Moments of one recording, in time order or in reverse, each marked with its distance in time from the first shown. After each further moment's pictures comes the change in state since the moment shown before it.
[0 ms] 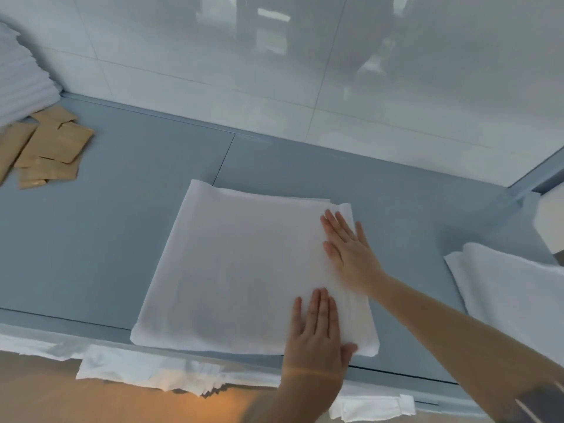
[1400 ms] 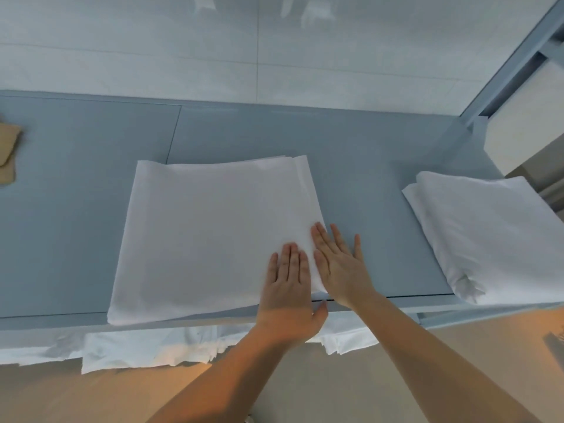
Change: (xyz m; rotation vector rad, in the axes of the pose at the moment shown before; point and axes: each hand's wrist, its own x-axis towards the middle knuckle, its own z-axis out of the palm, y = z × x) left_hand 0.000 0.002 0.011 0.085 -0.043 0.147; right_hand -0.123 -0.020 0.039 -0.005 -0.019 0.354
